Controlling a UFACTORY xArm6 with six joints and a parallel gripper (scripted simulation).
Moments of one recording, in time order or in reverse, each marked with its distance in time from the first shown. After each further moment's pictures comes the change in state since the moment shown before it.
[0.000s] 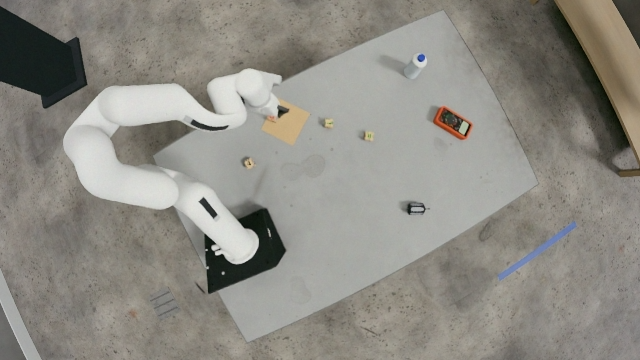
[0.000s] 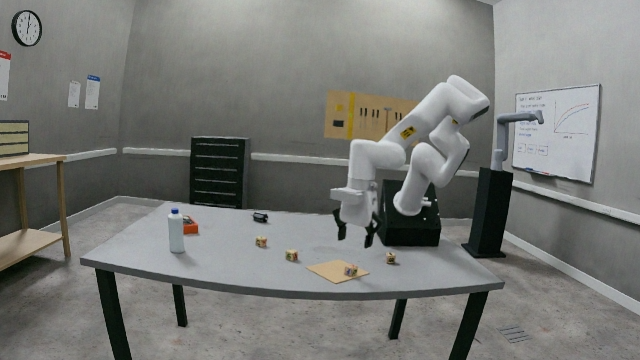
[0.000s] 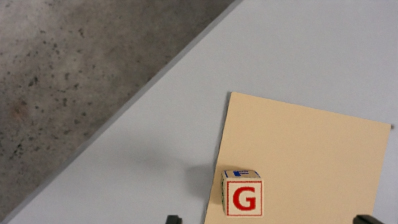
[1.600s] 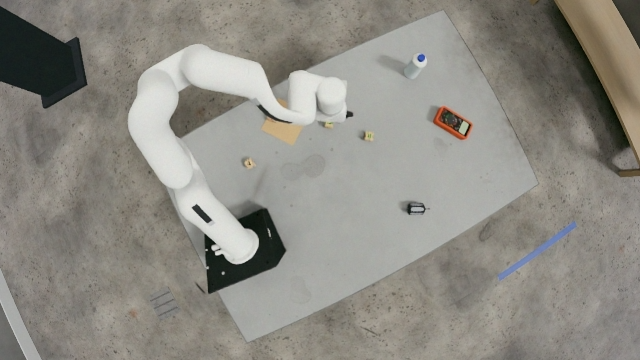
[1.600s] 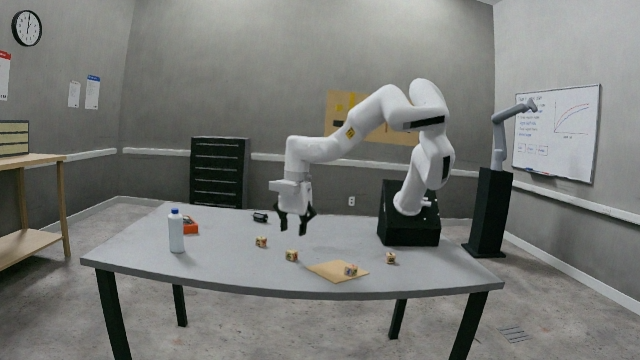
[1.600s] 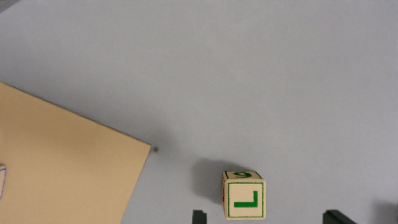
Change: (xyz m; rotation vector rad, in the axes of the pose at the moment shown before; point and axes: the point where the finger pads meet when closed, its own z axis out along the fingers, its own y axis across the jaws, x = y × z) arm 0.032 0.211 0.007 0.000 0.000 -0.192
